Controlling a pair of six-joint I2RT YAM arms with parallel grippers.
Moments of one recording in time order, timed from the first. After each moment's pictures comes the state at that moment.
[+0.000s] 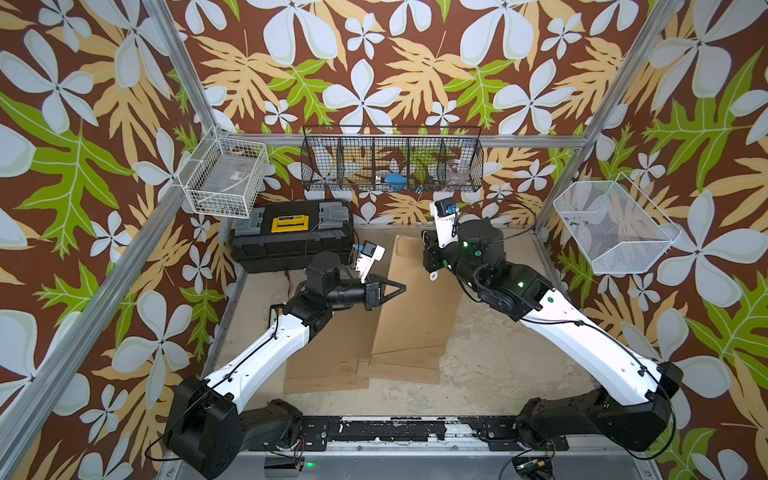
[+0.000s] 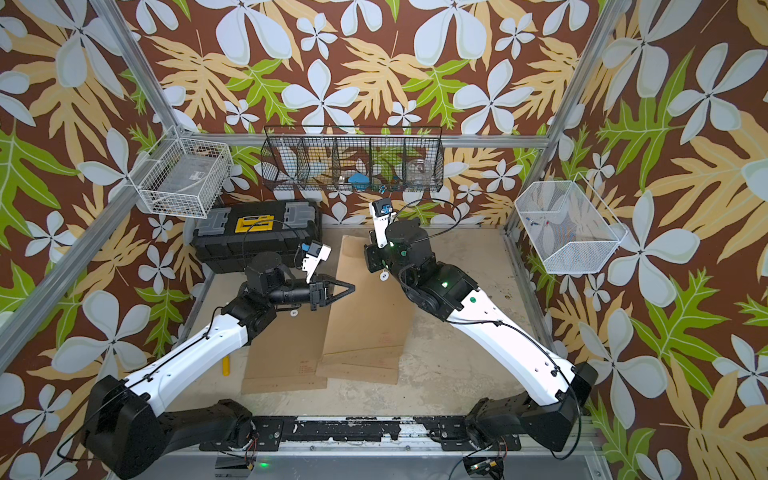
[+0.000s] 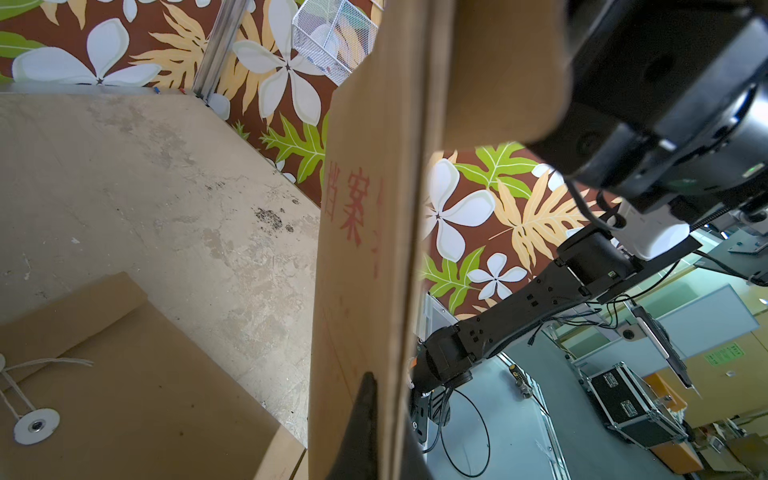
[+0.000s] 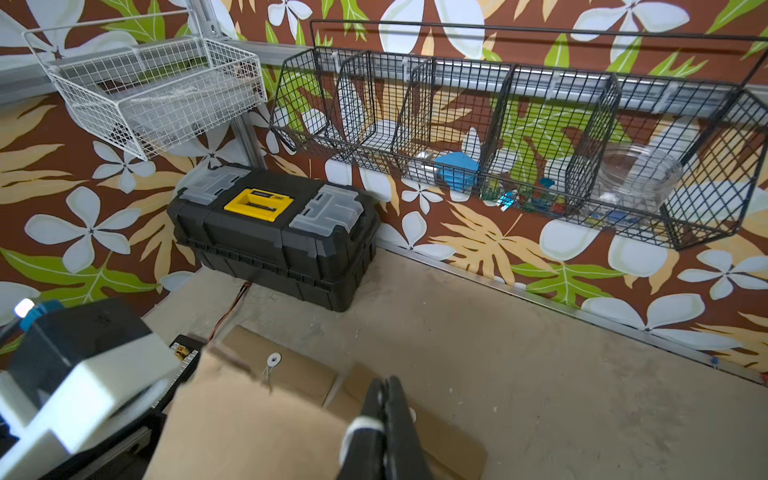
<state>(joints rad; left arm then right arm) -0.47 1.24 0.90 0.18 0.92 -0.55 0.77 1.38 1.53 -0.44 0.30 0.14</state>
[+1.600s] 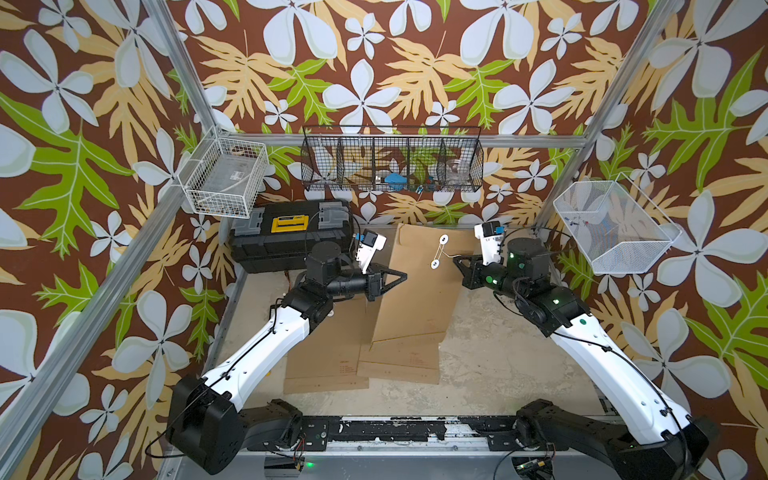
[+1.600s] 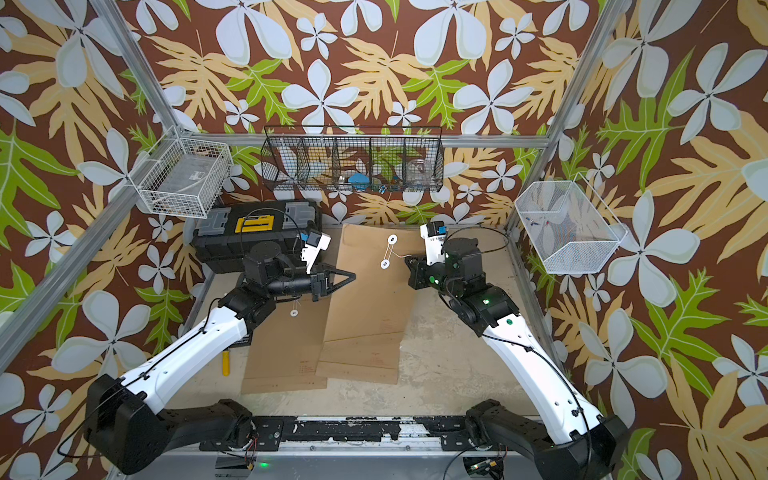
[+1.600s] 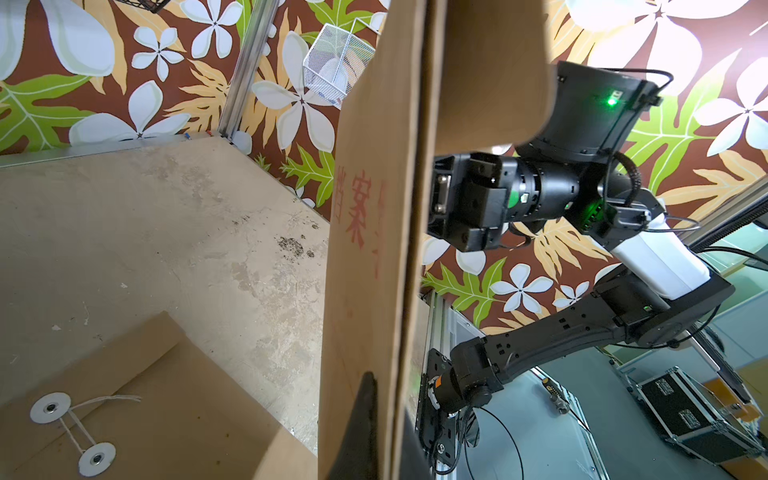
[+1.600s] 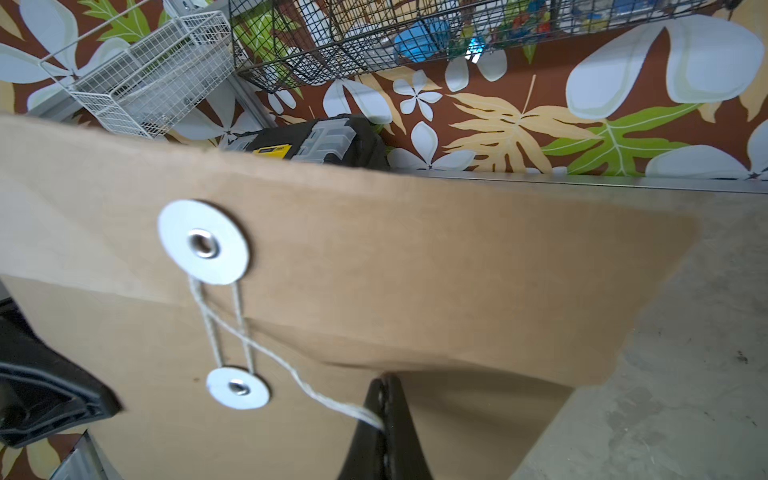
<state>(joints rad) -0.47 1.26 1.01 0.09 0.86 -0.46 0.40 1.14 1.17 -0.43 -0.21 0.29</state>
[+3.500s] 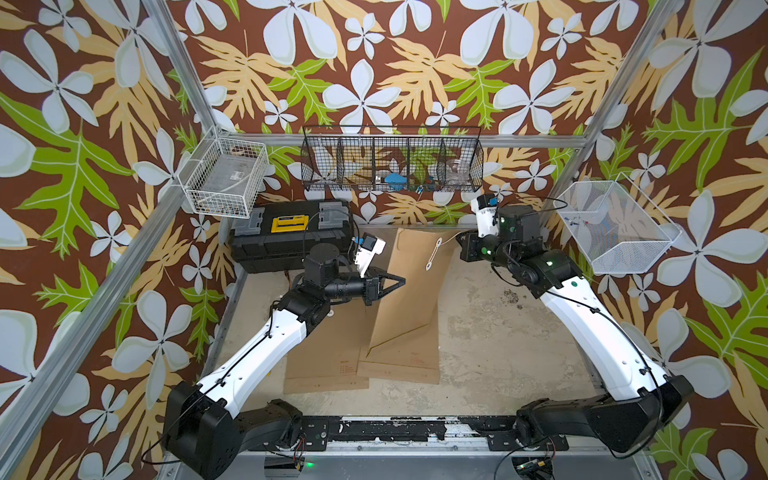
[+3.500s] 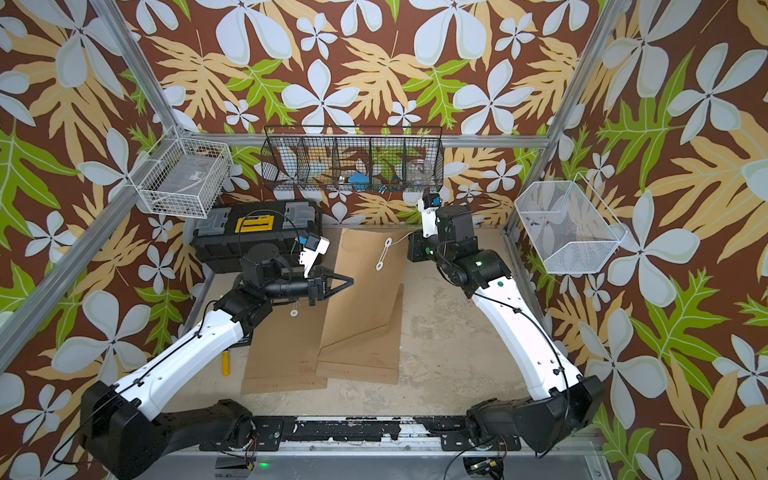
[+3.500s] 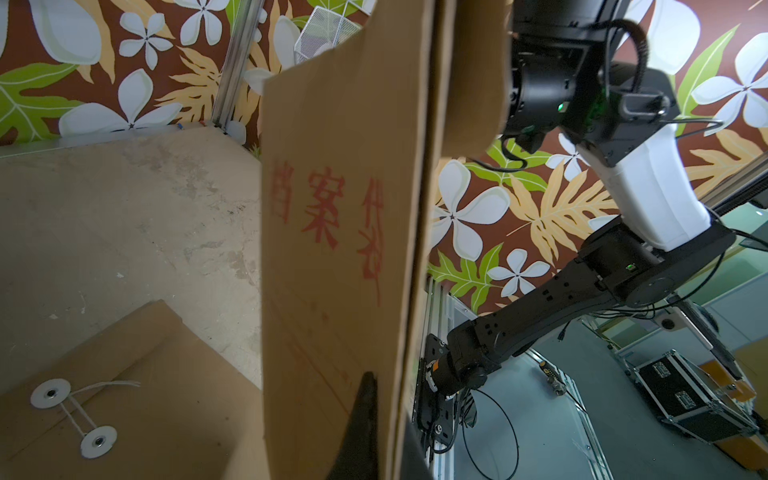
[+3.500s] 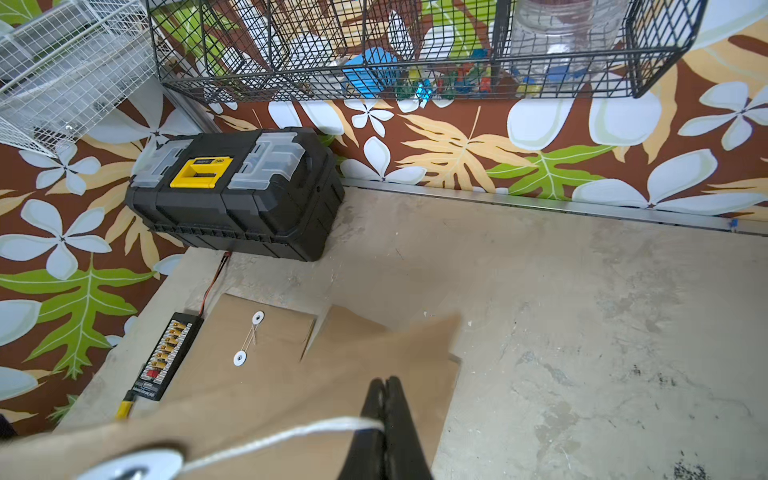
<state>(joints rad) -0.47 1.23 1.01 0.01 0.87 -0.40 0.40 1.37 1.53 -0.65 -0.09 0.21</state>
